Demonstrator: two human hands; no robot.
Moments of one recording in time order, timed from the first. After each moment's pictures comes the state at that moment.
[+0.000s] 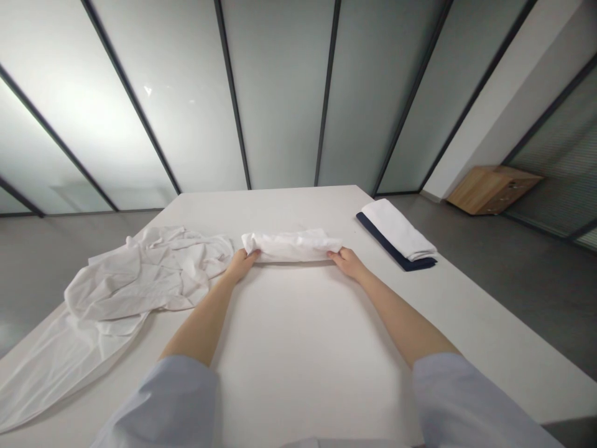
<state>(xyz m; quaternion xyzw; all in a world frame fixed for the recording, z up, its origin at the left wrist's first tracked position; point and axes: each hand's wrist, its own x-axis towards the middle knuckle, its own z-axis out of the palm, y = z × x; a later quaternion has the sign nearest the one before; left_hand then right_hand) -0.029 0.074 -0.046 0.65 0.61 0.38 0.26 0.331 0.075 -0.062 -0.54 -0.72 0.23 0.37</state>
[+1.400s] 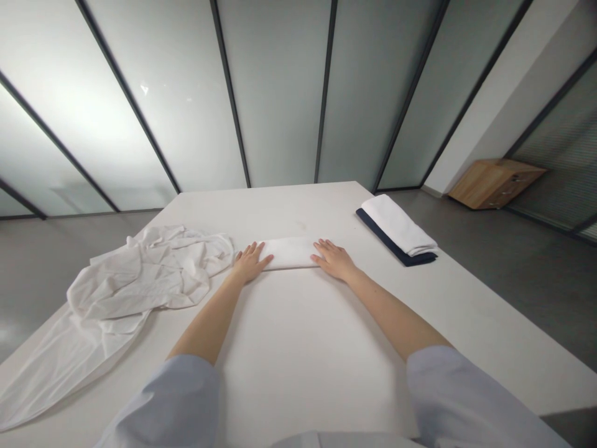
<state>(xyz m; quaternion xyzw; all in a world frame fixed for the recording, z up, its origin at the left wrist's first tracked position) -0.012 0.067 -0.051 0.76 0.64 0.12 0.08 0.298 0.067 -0.058 -0.57 -0.80 0.07 0.18</state>
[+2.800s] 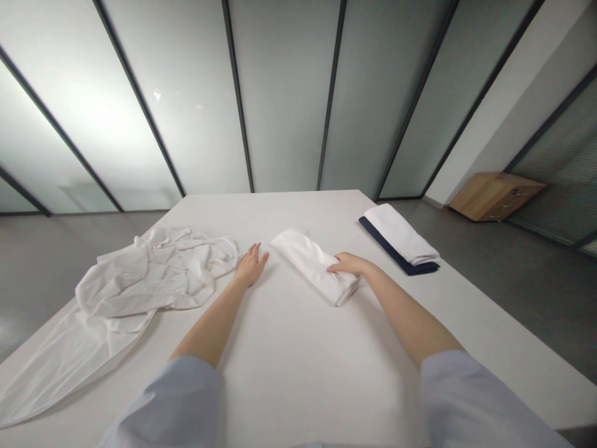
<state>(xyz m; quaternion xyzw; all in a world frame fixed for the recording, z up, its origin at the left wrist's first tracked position) -0.018 0.075 -0.066 0.72 0.64 0.25 0.10 0.320 0.071 -0.009 -0.64 -0.70 0.31 0.04</state>
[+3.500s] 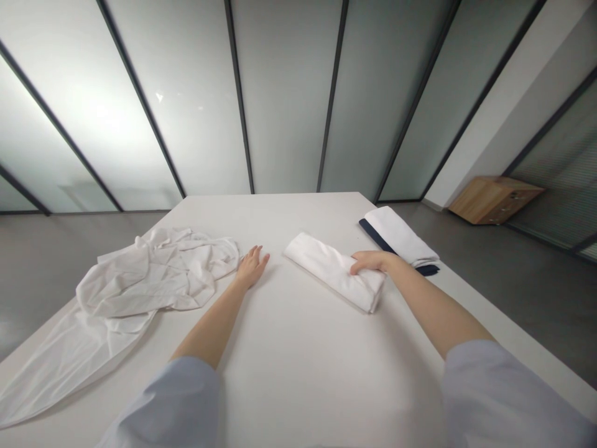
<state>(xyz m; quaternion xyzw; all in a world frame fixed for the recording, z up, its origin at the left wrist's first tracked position) -0.018 0.074 -0.064 0.72 0.64 0.24 0.10 0.367 0.071 0.023 -0.63 -0.59 0.50 0.01</state>
